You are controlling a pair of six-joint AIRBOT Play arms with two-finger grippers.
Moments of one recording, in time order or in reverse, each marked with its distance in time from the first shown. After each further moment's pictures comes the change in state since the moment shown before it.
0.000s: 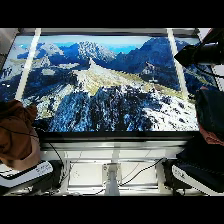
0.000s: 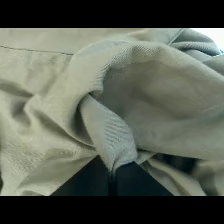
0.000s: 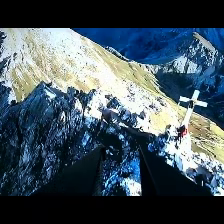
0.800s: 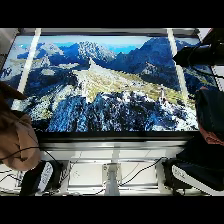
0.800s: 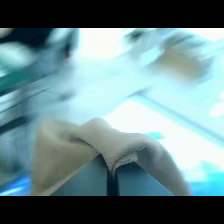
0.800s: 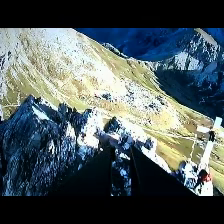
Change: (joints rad) left arm -0.155 0.560 0.141 -0.301 0.500 -0.105; right arm 0.000 -0.016 -0.032 0.003 -0.045 0.001
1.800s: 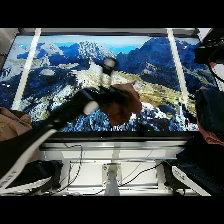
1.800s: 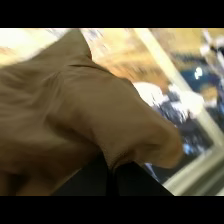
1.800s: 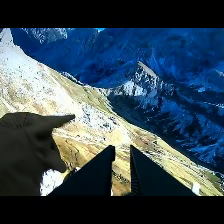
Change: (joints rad) left arm -1.289 -0.616 -0.057 -0.207 0.047 -0.005; right arm 0.000 0.125 0.019 -0.176 -0.009 0.000
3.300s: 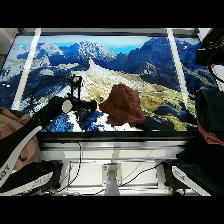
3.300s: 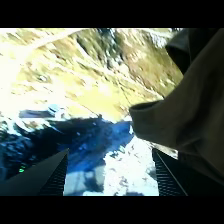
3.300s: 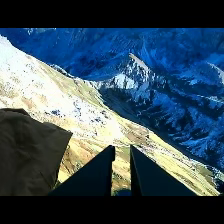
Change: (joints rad) left arm 0.417 0.094 -0.379 -0.238 -0.059 0.143; right arm 0.000 -0.001 -0.001 -0.035 0.014 0.000
